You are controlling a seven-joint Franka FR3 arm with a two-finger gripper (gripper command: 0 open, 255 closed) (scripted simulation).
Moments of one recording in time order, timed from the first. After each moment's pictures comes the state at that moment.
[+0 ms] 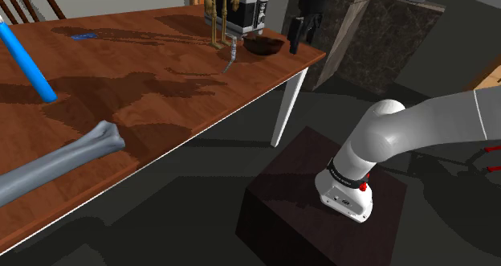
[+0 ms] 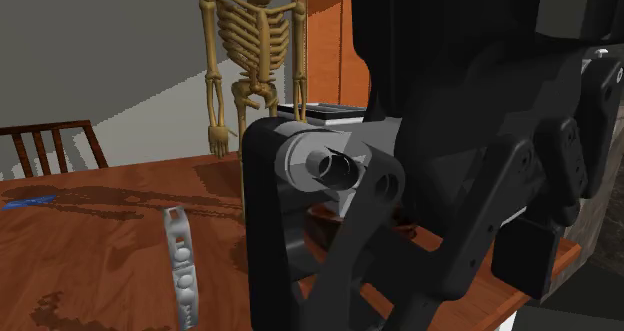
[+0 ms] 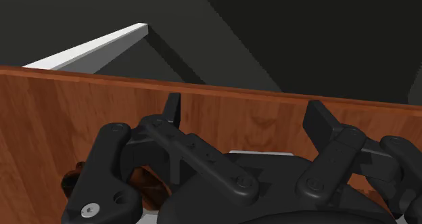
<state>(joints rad) -0.02 -0.76 0.07 -2.29 -0.08 1.55 0.05</state>
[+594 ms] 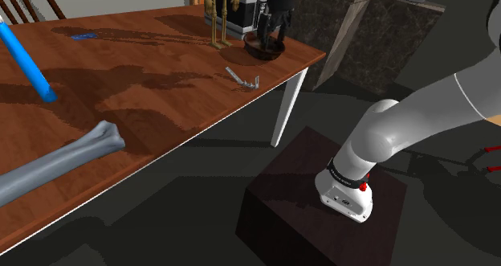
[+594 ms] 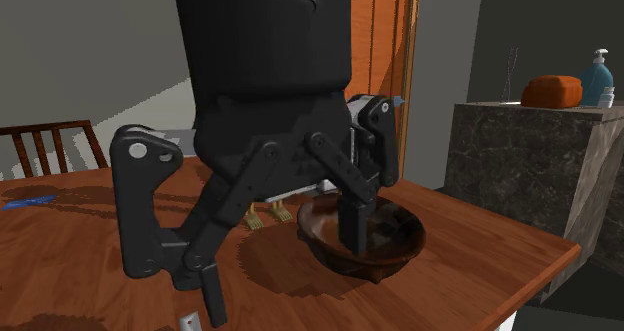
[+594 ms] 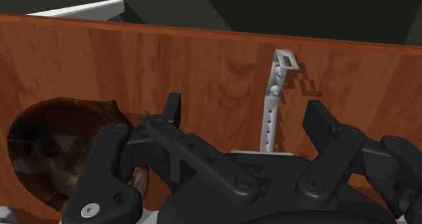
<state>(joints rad) -0.01 -0.50 0.09 -2.15 -0.03 1.66 0.08</state>
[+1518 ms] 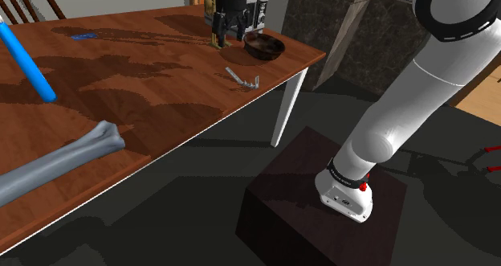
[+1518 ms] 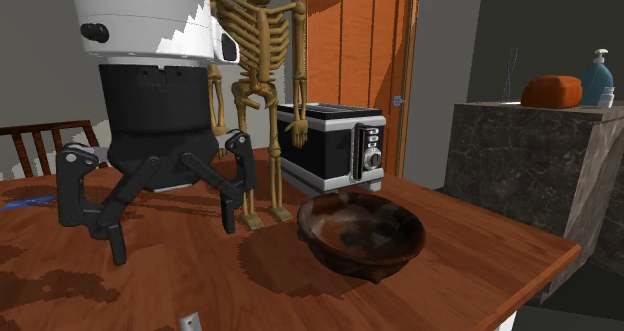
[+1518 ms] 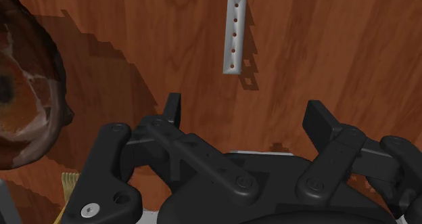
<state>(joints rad) 0.01 -0.09 0.12 -1.84 0.01 1.78 0.12</state>
